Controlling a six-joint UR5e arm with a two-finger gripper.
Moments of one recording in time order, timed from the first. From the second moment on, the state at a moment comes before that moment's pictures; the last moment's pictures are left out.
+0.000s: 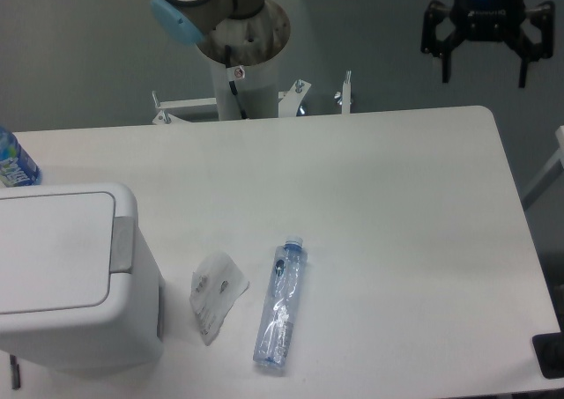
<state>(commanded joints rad) 2.83 -1.63 -1.40 -1.31 1.47 1.24</state>
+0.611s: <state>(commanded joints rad) 2.83 -1.63 -1.39 -1.31 1.47 1.15</state>
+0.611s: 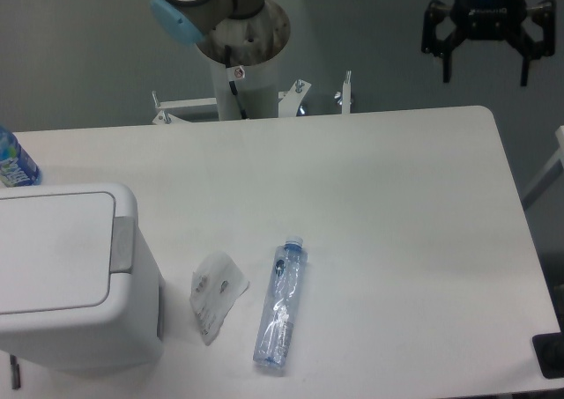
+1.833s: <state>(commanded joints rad) 2.46 -1.68 -1.40 -1.24 1.46 0.31</state>
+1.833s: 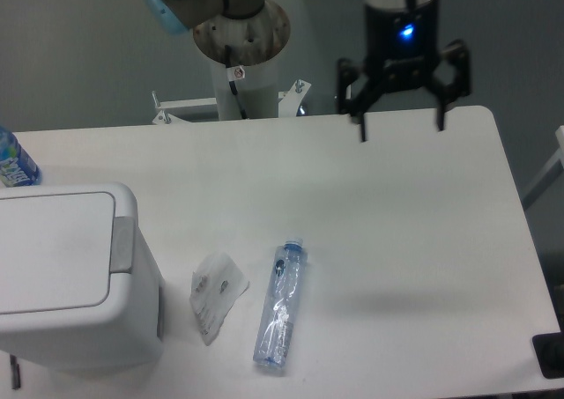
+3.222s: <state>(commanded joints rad) 2.22 -1.82 -1.40 -1.10 1.21 0.02</state>
